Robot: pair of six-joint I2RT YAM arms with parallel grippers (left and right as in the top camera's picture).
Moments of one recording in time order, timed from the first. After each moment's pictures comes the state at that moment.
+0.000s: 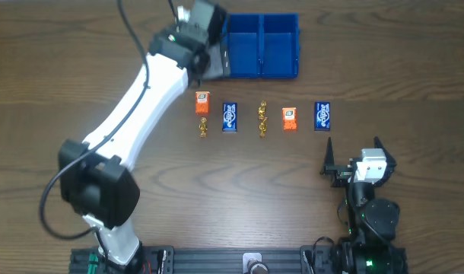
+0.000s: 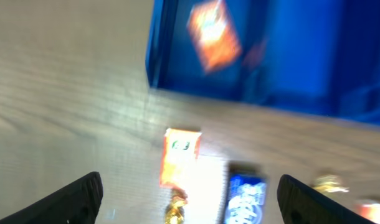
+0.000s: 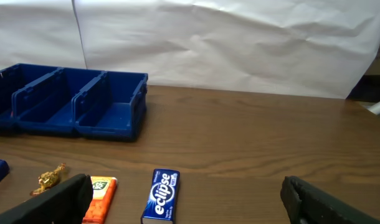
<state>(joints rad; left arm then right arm) -0.46 1.94 1.71 -0.94 -0.20 -0.55 0.02 0.01 0.01 -0.07 0.04 -0.07</state>
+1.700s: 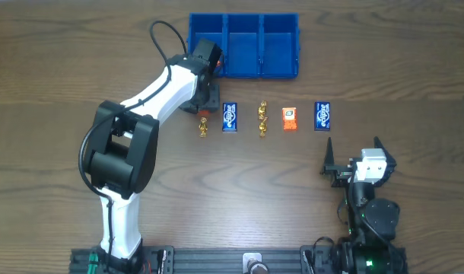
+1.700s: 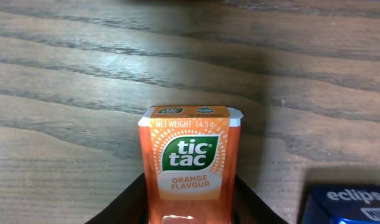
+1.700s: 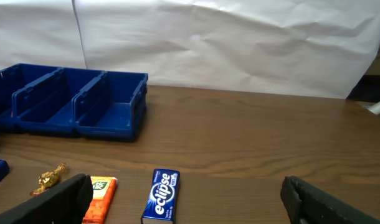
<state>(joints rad) -0.41 2.15 1.54 -0.79 -0.03 -0.41 0.02 0.01 0.01 -0.07 0.04 -0.07</state>
